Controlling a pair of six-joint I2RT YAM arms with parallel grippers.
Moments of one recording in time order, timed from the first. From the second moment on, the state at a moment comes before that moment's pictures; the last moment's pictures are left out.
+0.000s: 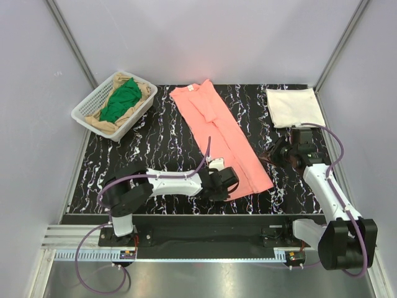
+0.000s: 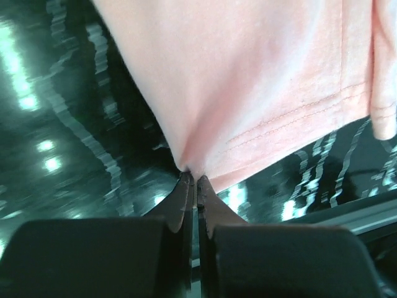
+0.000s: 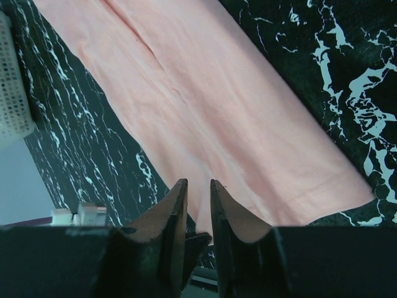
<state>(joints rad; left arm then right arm) -1.19 1.85 1.15 -0.43 -0.20 -1.20 0.05 1.07 0.76 -0.50 -0.29 0.73</state>
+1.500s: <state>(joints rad) -1.21 1.36 0.68 -0.61 -0.33 -1.19 0.69 1.47 0.89 -0.55 -0.10 0.80</state>
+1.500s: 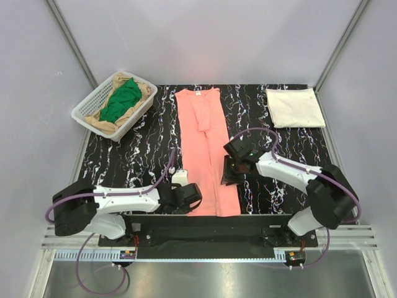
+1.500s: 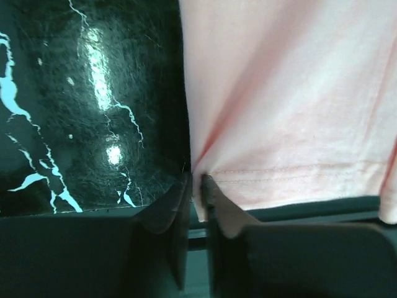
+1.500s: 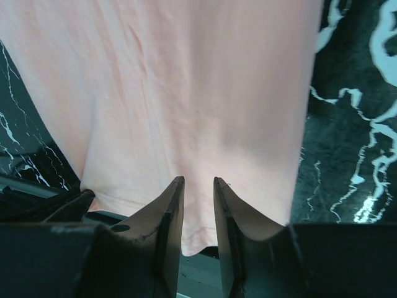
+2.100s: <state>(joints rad) -1.18 1.06 0.51 -0.56 -0.27 -1.20 0.84 1.39 0.88 -0.63 -0.08 0.88</state>
